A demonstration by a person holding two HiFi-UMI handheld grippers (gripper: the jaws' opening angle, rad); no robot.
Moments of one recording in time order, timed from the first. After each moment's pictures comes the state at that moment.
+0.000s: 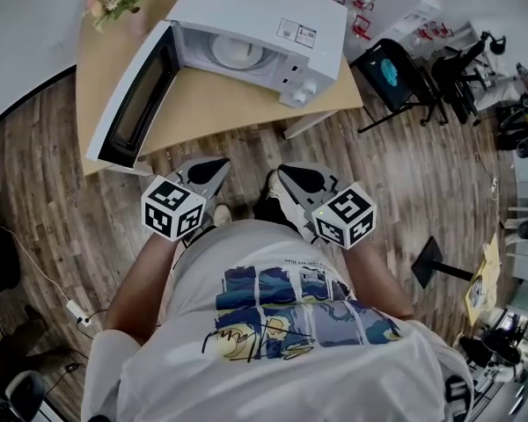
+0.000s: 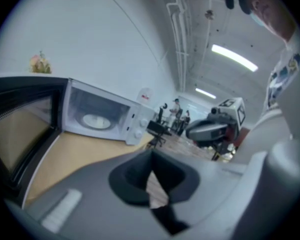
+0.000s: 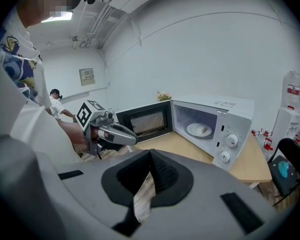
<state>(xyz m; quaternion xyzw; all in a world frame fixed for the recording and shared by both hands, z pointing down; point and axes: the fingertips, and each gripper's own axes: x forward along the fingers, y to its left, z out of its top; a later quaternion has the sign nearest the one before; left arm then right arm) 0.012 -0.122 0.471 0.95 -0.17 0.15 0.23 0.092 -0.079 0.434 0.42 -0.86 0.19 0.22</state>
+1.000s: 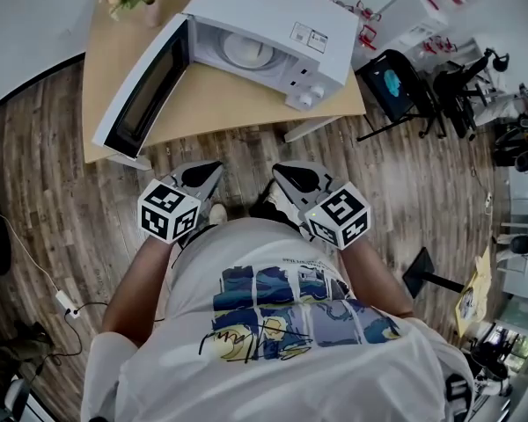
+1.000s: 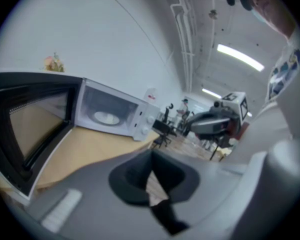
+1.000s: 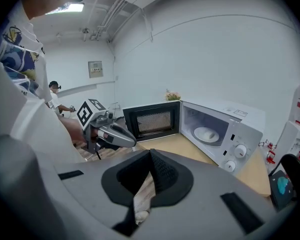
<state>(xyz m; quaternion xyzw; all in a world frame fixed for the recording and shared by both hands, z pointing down) -0.019 -0.112 0.482 0.94 -0.21 0.15 0.24 0.065 -0.080 0.429 0.38 -0.88 0.16 0.25</state>
